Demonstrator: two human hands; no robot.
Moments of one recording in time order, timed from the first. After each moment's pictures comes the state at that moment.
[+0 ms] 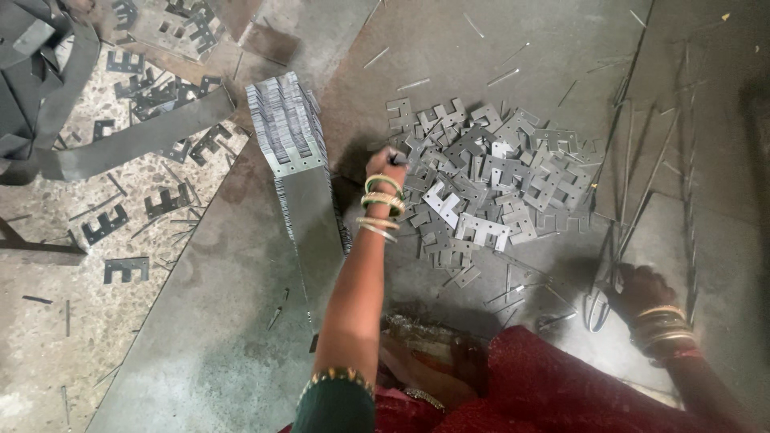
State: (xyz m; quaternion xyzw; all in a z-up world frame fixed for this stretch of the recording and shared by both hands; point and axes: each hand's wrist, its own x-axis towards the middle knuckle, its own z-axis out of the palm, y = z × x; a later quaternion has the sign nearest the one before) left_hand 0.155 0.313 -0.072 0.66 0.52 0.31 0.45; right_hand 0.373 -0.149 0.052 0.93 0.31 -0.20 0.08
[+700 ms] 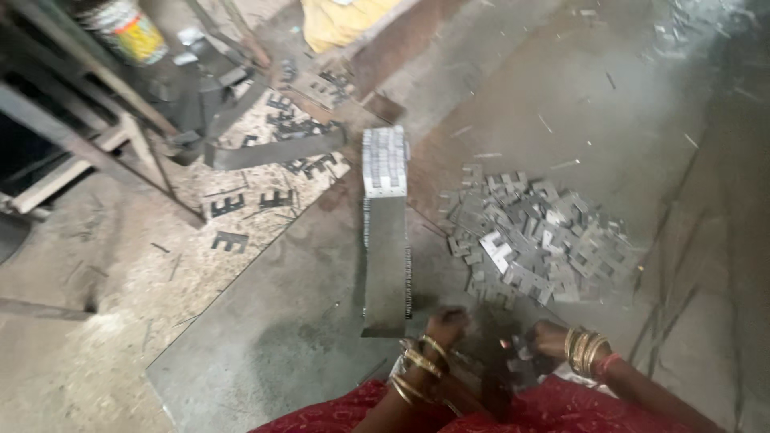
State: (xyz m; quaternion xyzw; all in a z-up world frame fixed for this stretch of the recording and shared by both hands) left_hand 0.022 0.054 -0.106 0.45 0.45 0.31 0.70; right_hand 0.303 -0.010 -0.016 0.72 0.55 -0.41 -0.08
